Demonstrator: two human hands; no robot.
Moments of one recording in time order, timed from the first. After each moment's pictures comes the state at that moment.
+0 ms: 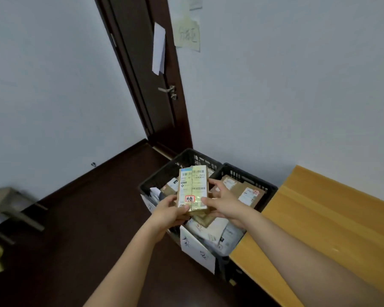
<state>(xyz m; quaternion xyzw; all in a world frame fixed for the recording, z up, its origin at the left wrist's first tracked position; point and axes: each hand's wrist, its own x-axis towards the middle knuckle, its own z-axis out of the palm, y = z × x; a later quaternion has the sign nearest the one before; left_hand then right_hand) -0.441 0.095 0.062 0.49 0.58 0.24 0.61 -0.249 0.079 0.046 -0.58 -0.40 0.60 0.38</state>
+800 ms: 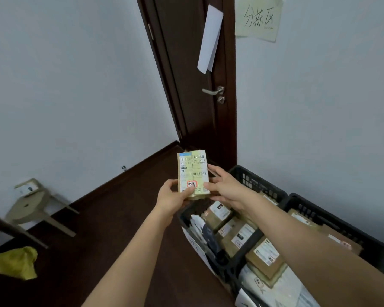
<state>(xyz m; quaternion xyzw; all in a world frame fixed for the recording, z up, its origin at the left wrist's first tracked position) -0.569 0.398 0.075 0.47 0.65 0.35 0.49 -0.394 0.414 0.051 -0.52 -0.43 0.64 0.37</state>
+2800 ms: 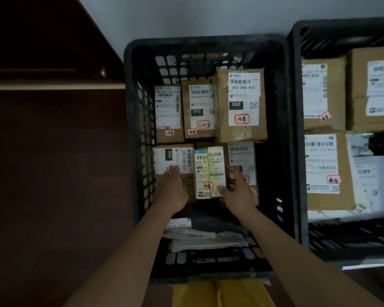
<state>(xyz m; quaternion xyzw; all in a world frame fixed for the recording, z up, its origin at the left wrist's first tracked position) -0.506 0.691 -0.416 0.78 0.34 -0.38 0.37 -0.433 0.528 -0.412 -0.82 0.12 0.43 0.37</state>
